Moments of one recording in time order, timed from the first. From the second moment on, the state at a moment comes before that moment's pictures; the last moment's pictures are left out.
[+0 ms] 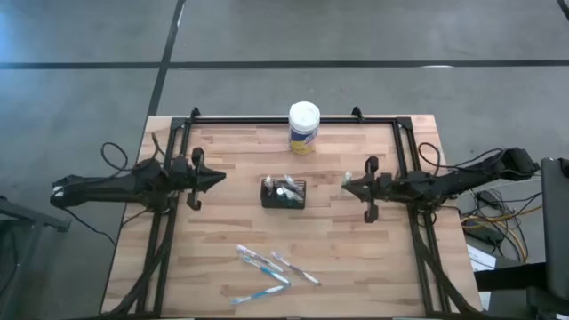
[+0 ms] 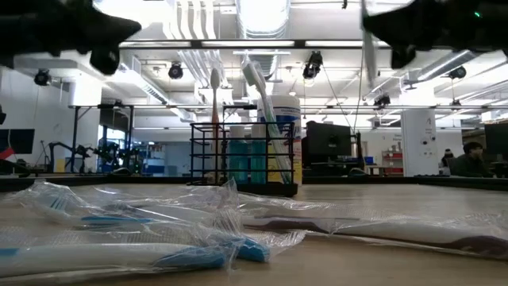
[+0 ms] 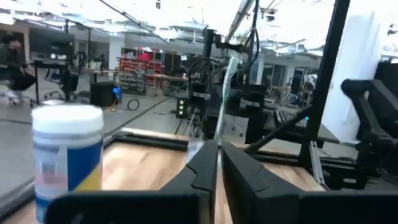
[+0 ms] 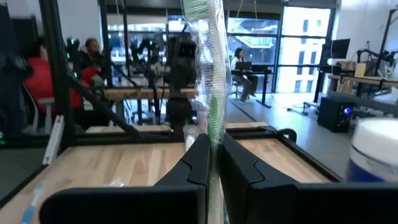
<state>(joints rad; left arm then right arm) 0.06 0.37 0.19 0.29 0.00 -0.13 0.20 0.80 0.21 0.71 0.31 -0.02</state>
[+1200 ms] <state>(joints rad) 0.01 1.15 0.74 0.46 0.17 0.09 0.11 1.54 0.96 0.55 0.04 -0.19</state>
